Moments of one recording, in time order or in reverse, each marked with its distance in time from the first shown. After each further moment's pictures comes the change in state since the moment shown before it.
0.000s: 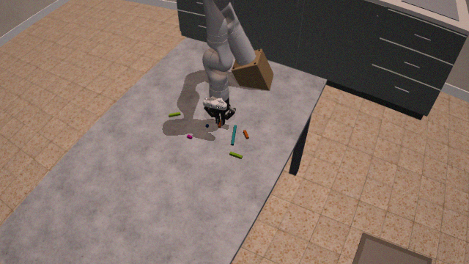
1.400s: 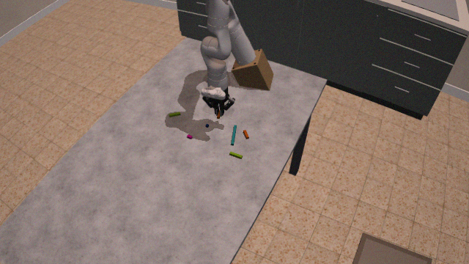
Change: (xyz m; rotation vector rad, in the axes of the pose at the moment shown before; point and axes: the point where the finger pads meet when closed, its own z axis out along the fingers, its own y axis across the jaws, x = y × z) arm -0.002 0.003 -0.052 0.002 -0.010 0.010
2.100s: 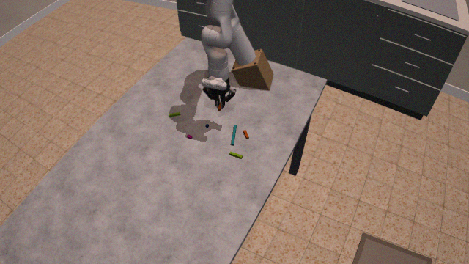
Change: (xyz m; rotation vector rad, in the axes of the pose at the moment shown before) arm 0.000 -0.005 -0.046 0.000 0.005 -0.013
